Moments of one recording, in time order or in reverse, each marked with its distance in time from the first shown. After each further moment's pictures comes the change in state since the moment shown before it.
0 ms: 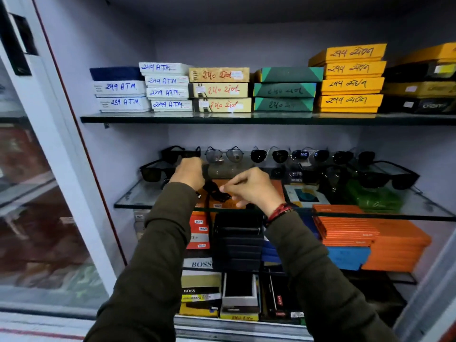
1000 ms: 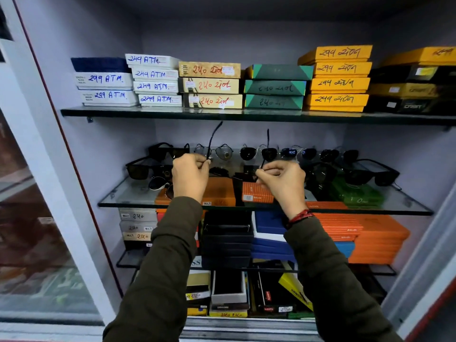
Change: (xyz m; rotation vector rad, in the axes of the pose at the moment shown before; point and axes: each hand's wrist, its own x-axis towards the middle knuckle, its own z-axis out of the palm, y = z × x) left_hand -0.023 0.025 0.032 -0.429 0.472 0.025; right_hand -0.005 0.040 -0.053 0.184 0.487 -0.112
